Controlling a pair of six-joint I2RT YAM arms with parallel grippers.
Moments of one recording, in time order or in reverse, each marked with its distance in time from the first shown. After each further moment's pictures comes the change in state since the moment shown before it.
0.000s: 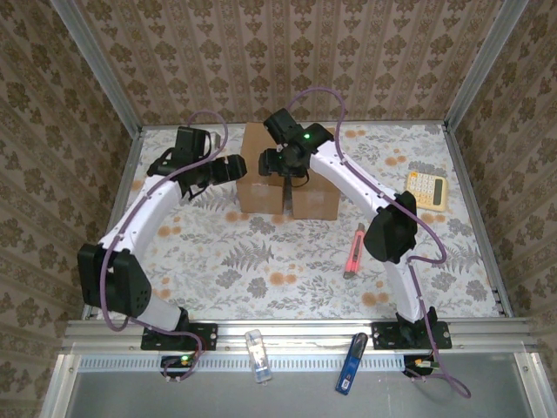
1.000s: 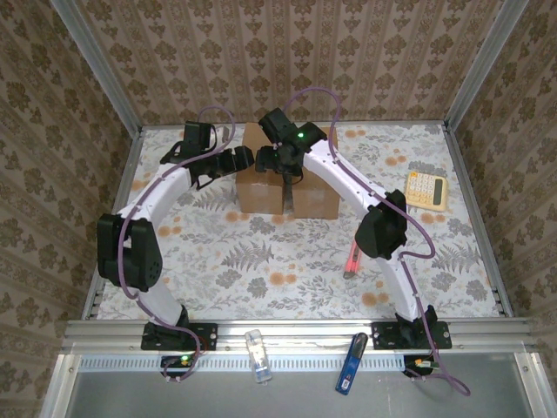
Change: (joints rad) left arm 0.028 0.184 0.039 0.199 0.170 -0.029; right arm 0.002 0.097 0.121 -0.023 0.031 0.060
